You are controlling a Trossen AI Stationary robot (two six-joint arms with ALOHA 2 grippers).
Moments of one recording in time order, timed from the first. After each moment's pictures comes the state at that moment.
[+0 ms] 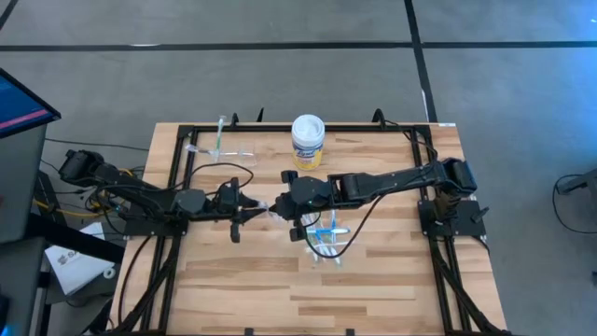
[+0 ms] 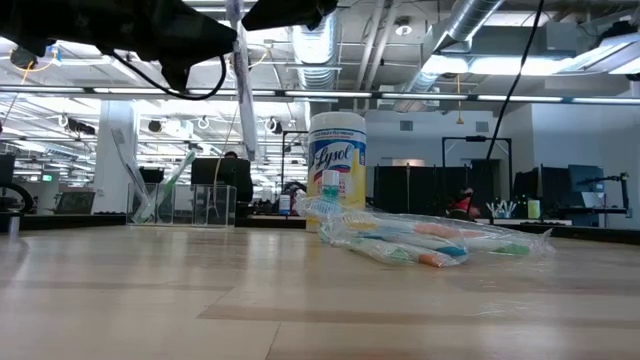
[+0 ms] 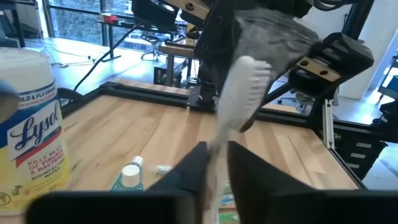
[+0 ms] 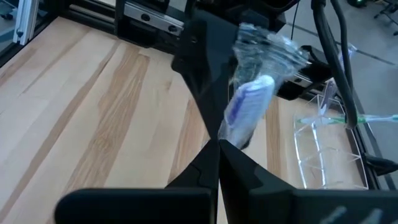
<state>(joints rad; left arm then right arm) -0.27 0.99 0.33 0.60 -0.39 -0.16 0.13 1.85 1.60 -0.32 0.13 -0.25</state>
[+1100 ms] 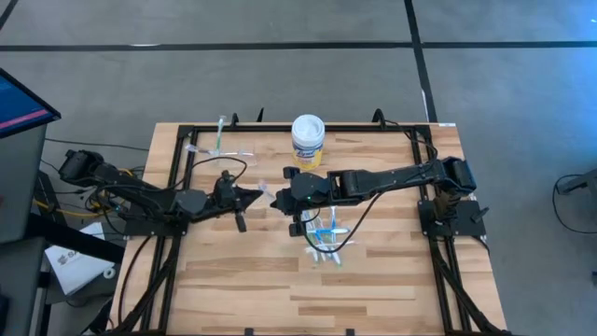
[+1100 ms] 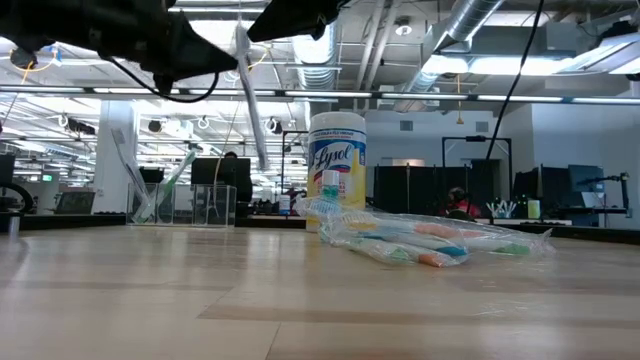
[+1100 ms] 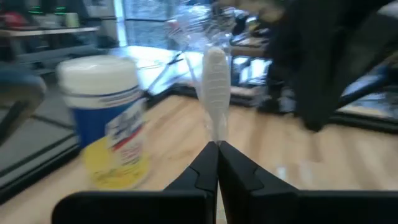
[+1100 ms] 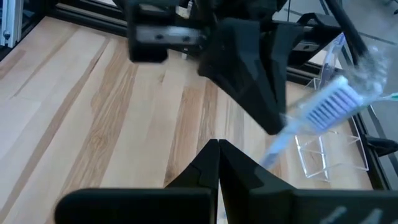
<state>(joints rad) -0.27 0.99 0.33 0.55 -0.70 -0.11 0.11 1.85 1.60 -0.34 0.13 -0.20</state>
